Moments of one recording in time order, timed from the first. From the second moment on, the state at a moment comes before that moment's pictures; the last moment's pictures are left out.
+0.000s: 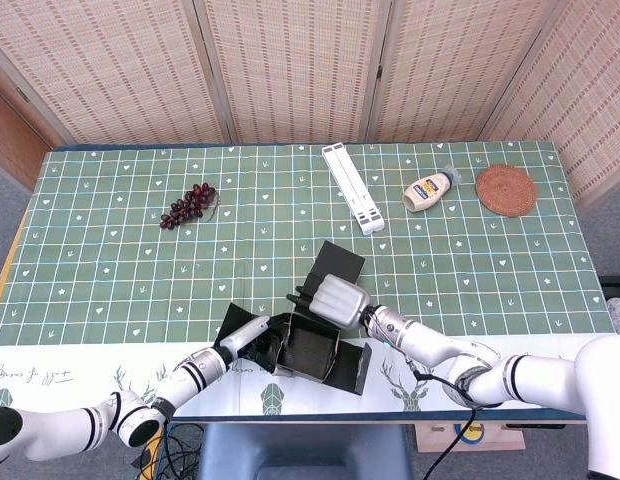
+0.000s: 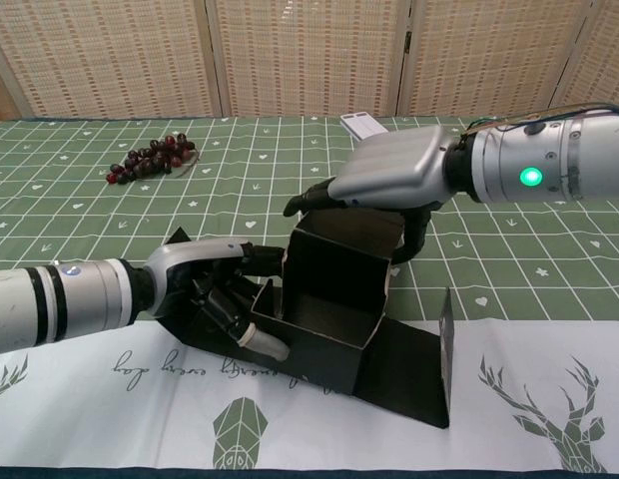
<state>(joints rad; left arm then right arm) -0.82 -1.65 -0.08 -1.36 1.42 0.67 -0.84 1.07 -1.39 0.03 -1.50 -1.39 0.65 -0.43</state>
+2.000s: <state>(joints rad) -0.92 -1.21 -0.05 -1.58 1.63 0.69 -1.62 0.63 -1.45 0.02 -1.36 -1.77 1.41 0.05</state>
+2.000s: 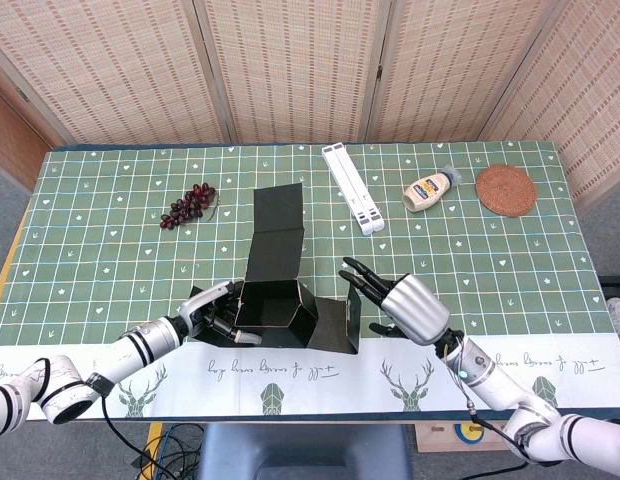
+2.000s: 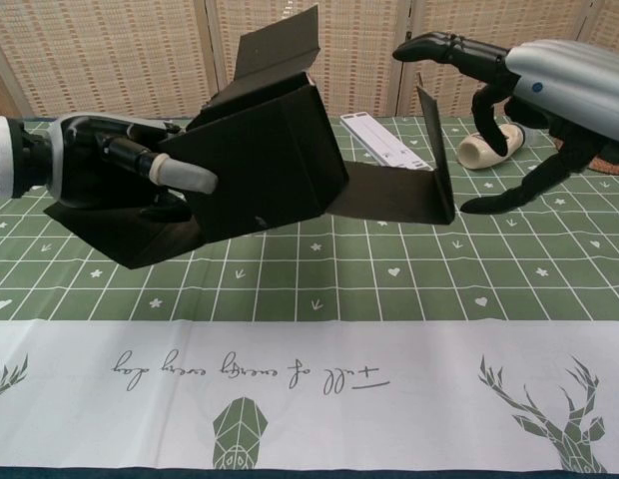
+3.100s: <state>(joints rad) -0.94 -1.24 0.01 -1.57 1.55 0.72 -1.21 0.77 -1.66 0.12 -1.29 -1.85 1.39 -0.12</state>
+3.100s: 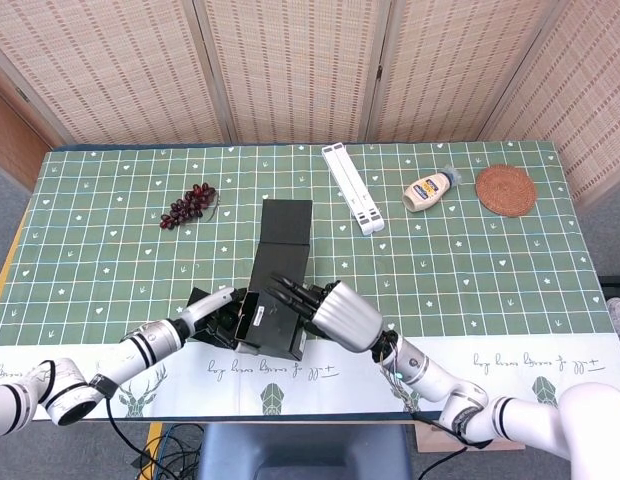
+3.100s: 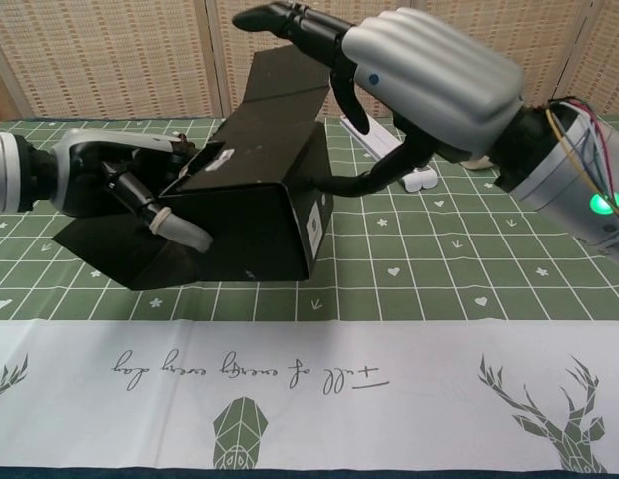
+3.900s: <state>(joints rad) -0.87 -1.47 -0.01 -1.47 1.42 0.73 -0.72 0.83 -1.73 0.02 -1.15 -1.85 1.21 -0.10</state>
